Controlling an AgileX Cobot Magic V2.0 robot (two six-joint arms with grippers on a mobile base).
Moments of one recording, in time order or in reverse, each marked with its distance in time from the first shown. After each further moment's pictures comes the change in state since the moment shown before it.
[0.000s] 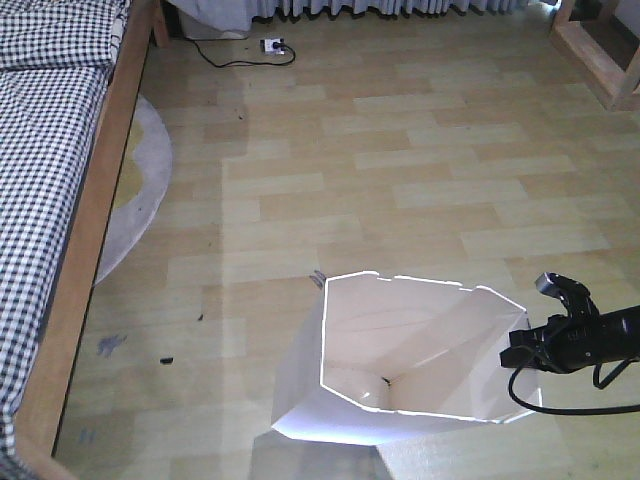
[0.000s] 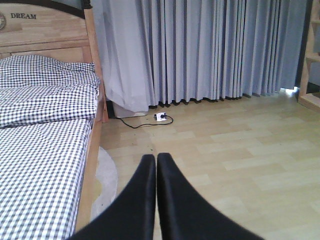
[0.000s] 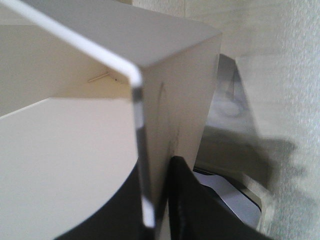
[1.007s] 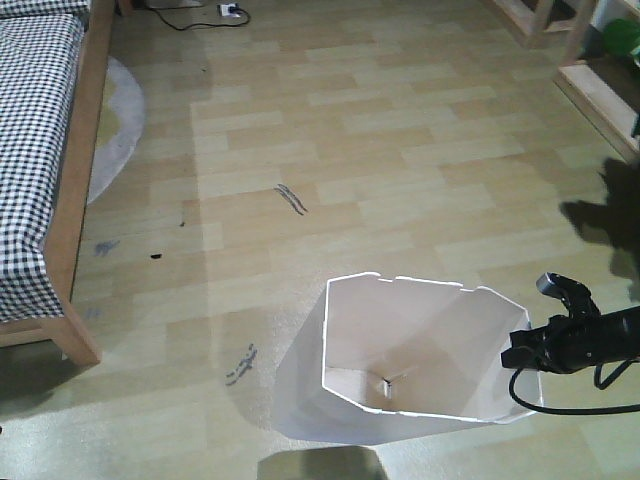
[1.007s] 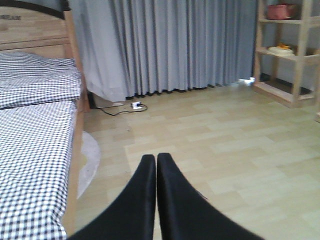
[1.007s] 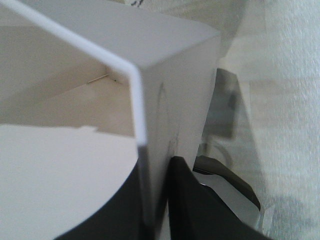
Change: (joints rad) left arm 0.000 0.000 0.000 0.000 0.000 0.000; right arm 0.000 0.000 0.000 -0.003 -0.002 0.000
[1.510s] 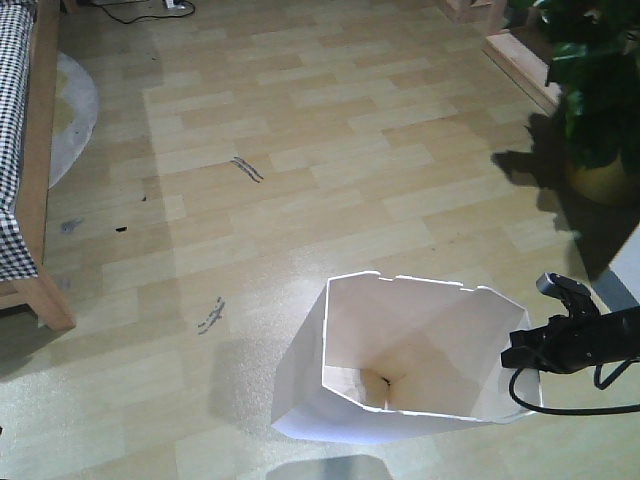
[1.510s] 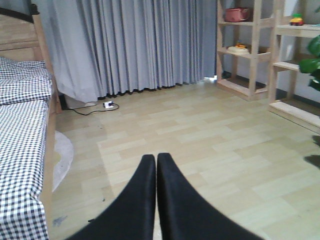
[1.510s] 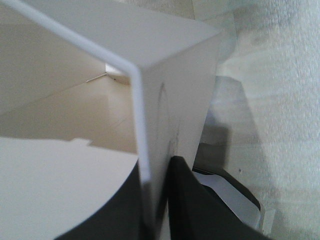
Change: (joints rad) left arm 0.000 0.000 0.000 0.000 0.000 0.000; right arm 0.000 0.000 0.000 -0.002 0.001 0.001
